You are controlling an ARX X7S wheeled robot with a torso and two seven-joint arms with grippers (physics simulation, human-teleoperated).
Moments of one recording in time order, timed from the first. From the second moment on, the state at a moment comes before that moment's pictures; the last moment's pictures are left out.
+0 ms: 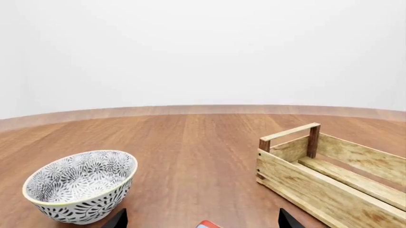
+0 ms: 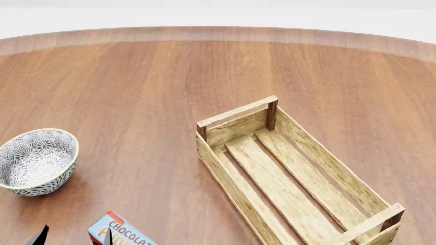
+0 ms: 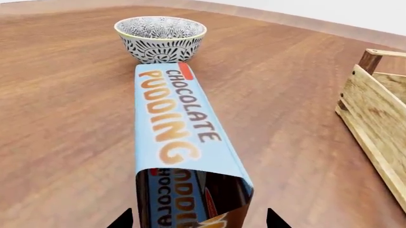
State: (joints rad) left arm -0.01 -0.23 0.31 0.04 -0.20 0.09 -0.29; right arm 0.34 0.08 -0.63 0.58 0.16 -0.08 -0.16
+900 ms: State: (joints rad) left arm -0.01 -0.25 0.32 0.05 -0.22 0.10 -0.31; right arm 0.38 0.15 -0.58 0.46 0.26 -0.07 -0.12
